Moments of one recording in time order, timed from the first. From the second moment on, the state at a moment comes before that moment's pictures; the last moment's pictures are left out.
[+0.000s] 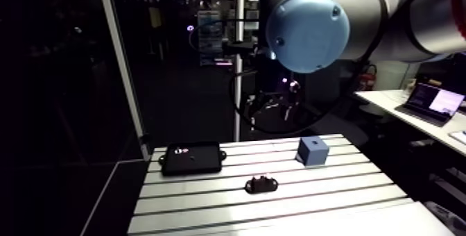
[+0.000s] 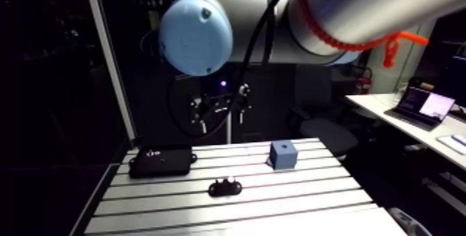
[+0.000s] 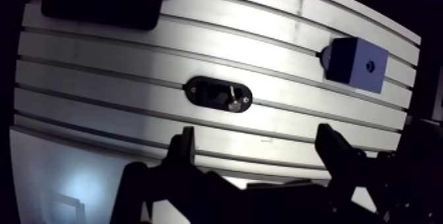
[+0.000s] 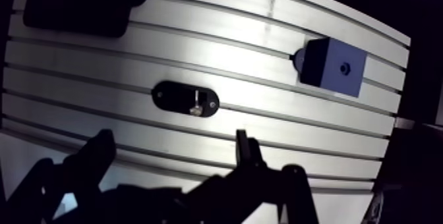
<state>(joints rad) -0.16 -1.57 1.95 -2.17 -1.60 -1.97</state>
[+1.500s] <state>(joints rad) -0.24 -1.39 2.20 -2.62 -1.53 -1.98</state>
